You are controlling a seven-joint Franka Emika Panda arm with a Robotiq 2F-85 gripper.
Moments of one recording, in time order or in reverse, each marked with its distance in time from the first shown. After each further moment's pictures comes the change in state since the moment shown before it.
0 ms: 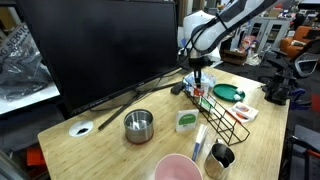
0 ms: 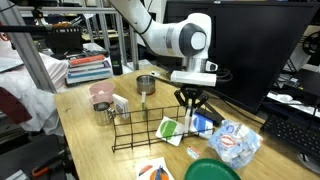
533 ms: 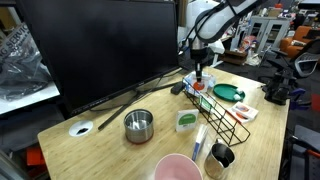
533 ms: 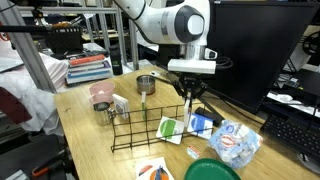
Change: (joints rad) arm 0.000 -0.101 0.013 -0.053 0.012 -0.001 -0.011
